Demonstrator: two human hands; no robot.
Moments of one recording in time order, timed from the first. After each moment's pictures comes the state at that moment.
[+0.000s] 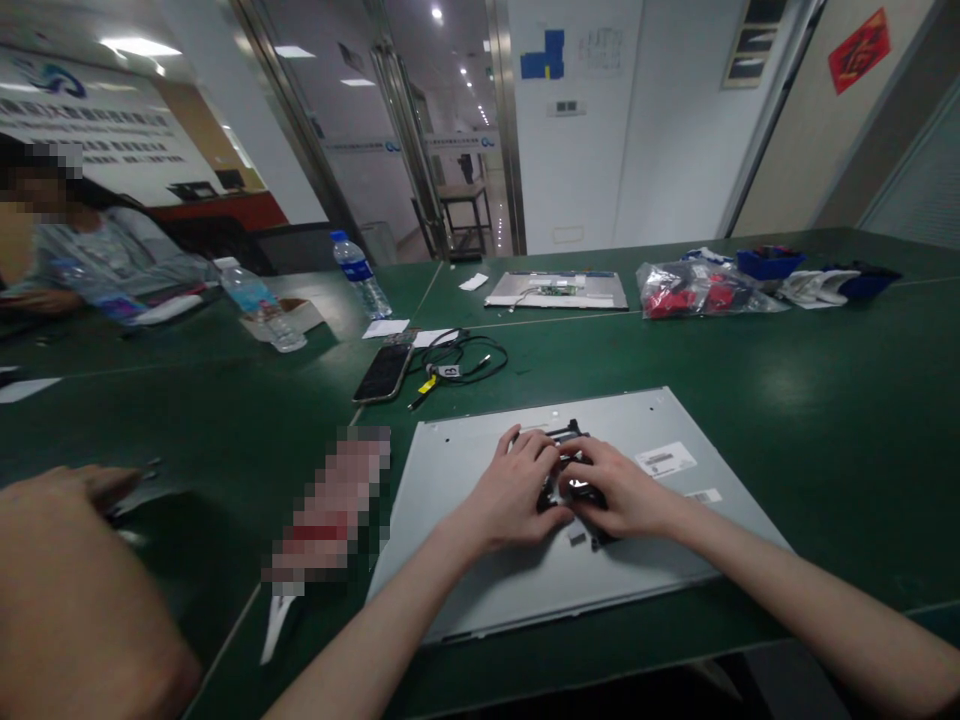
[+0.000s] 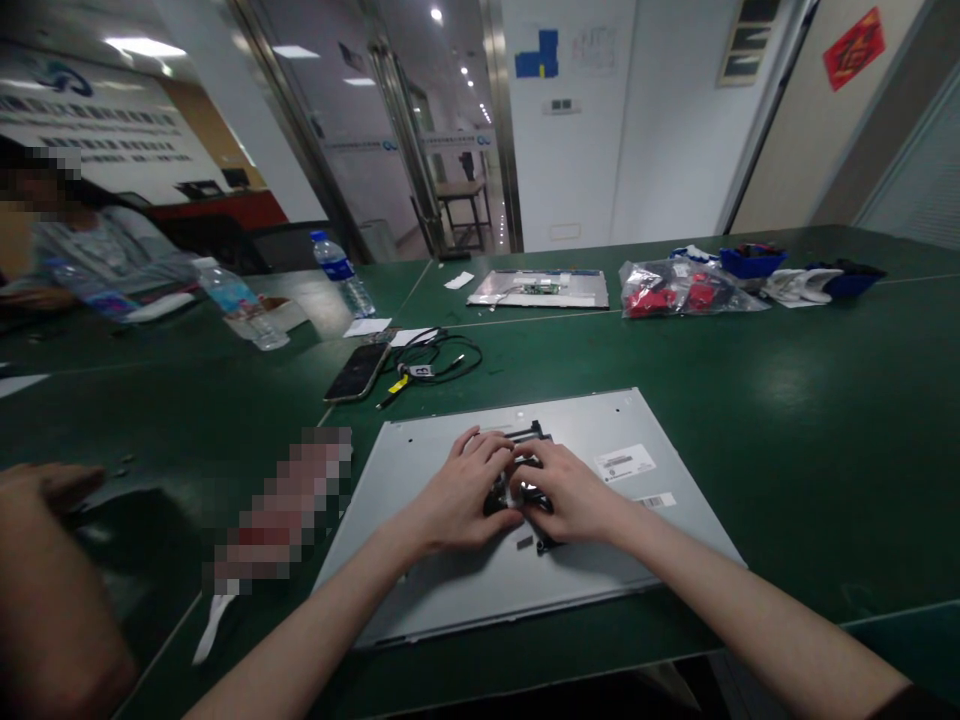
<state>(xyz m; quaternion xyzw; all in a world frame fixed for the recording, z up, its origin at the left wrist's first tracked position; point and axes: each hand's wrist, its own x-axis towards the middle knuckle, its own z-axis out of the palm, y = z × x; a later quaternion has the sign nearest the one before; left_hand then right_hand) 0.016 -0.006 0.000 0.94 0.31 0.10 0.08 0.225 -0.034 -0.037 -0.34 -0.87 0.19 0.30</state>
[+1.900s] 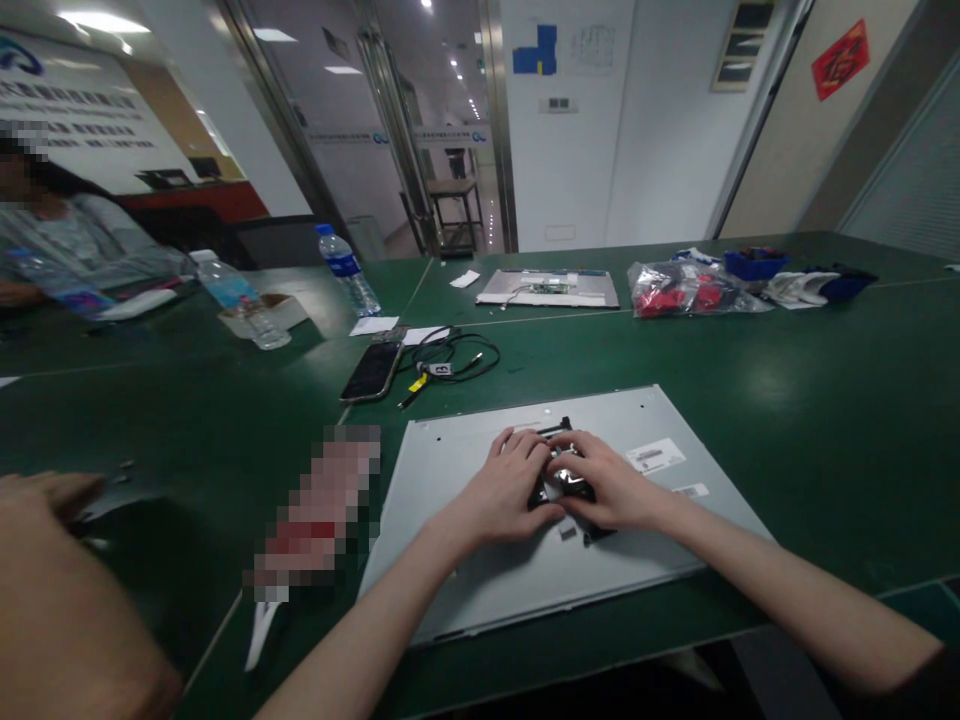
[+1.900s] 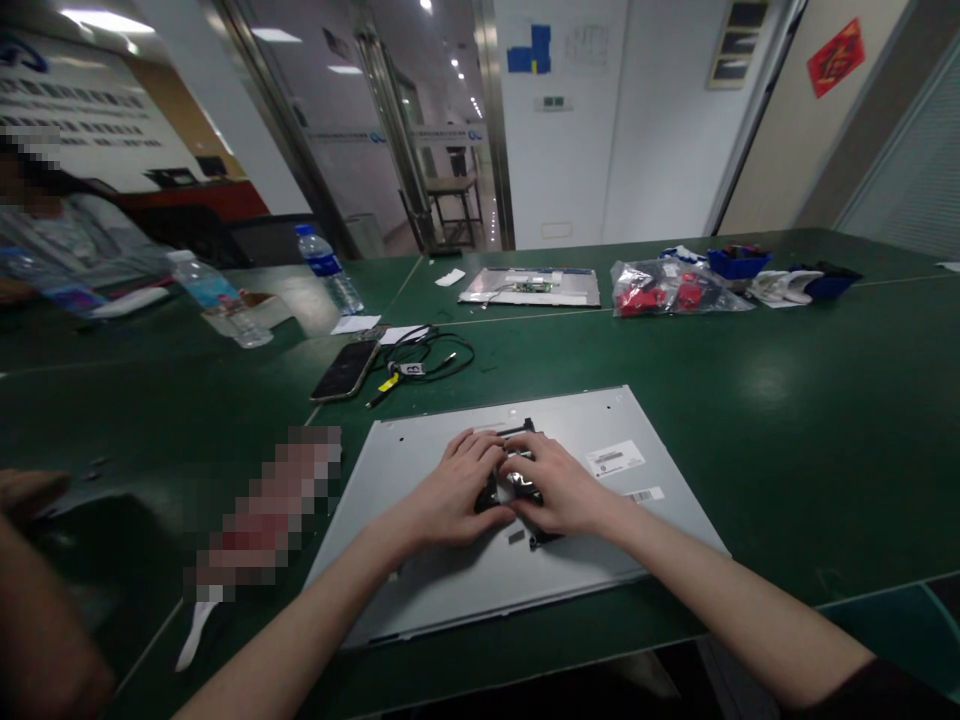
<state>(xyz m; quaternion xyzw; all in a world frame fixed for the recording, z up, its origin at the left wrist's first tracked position) 0.015 -0.001 -0.004 0.94 0.30 0.10 0.10 0.225 -0.031 -0.037 -0.35 -0.86 0.18 0.31</state>
